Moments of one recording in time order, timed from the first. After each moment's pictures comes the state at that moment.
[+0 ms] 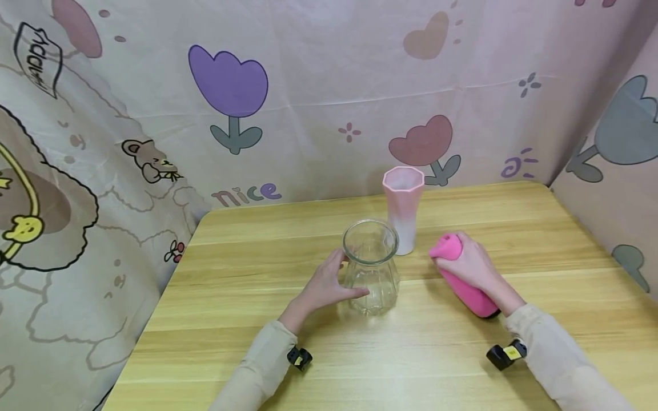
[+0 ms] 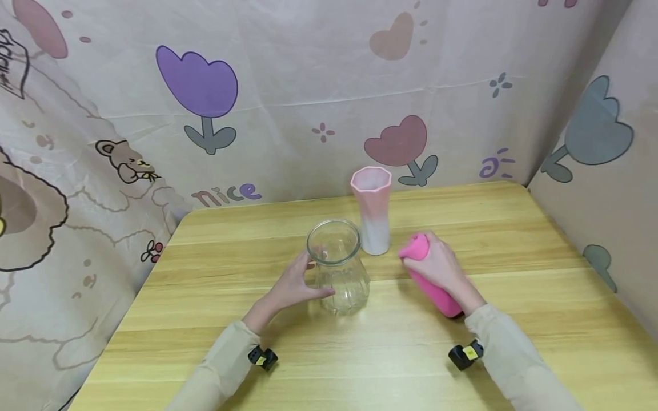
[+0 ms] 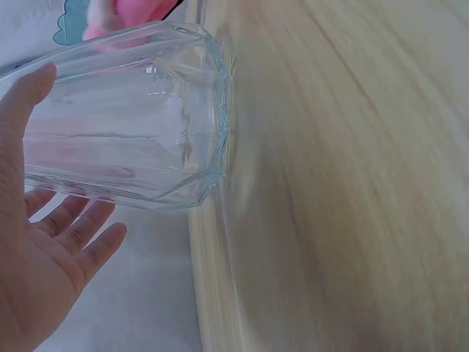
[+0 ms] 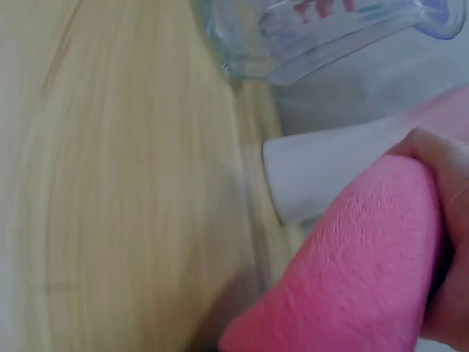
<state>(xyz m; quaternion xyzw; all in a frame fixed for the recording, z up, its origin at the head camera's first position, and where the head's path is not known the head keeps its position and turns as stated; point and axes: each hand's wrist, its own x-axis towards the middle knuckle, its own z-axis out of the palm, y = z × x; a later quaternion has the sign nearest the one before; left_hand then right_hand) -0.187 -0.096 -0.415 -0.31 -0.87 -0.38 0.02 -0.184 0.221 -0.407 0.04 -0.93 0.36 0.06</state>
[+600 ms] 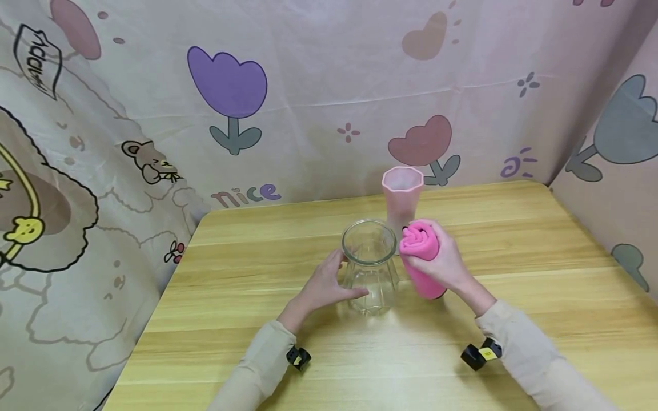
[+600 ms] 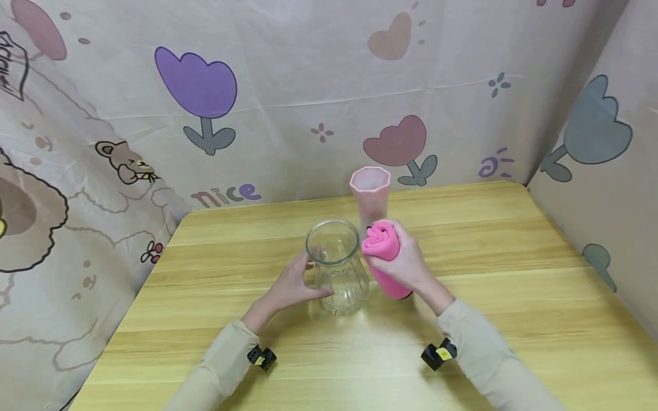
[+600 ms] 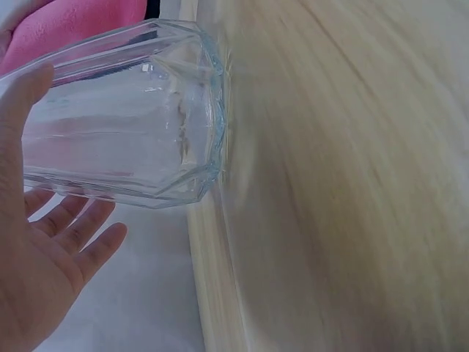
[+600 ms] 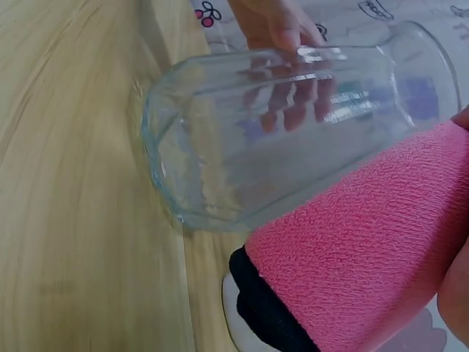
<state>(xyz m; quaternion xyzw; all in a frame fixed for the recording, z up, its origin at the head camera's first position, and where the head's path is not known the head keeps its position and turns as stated) -0.188 -0.097 -0.414 -0.32 -0.87 -0.37 0.02 -0.171 0.160 -0.375 0.16 -0.81 0.54 0.17</state>
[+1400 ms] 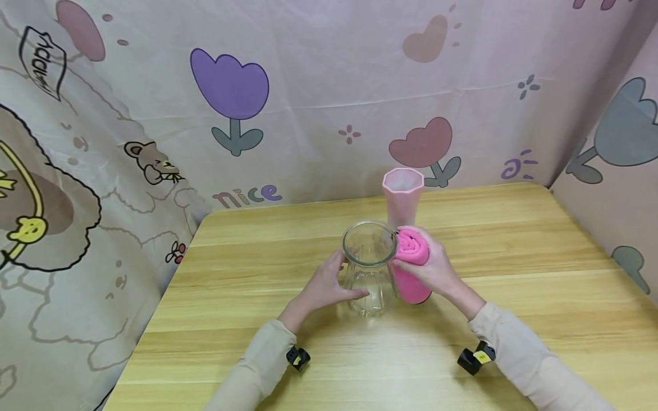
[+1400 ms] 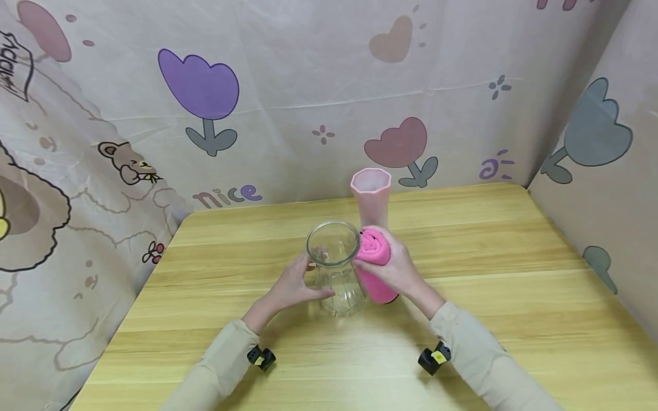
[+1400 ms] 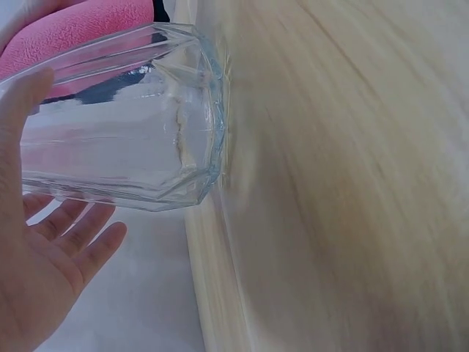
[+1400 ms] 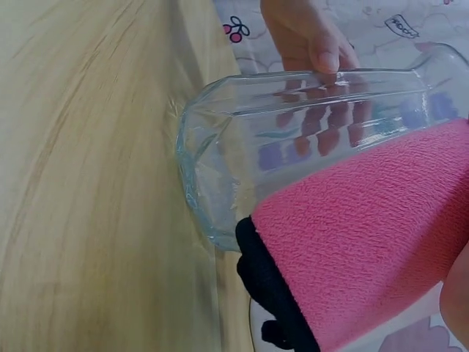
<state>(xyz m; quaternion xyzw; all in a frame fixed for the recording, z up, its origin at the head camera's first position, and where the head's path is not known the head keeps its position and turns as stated) -0.189 -0.097 -0.413 -0.33 -0.87 -0.37 0.03 -0.170 0.146 -0.384 0.20 -0.78 0.58 0.14</state>
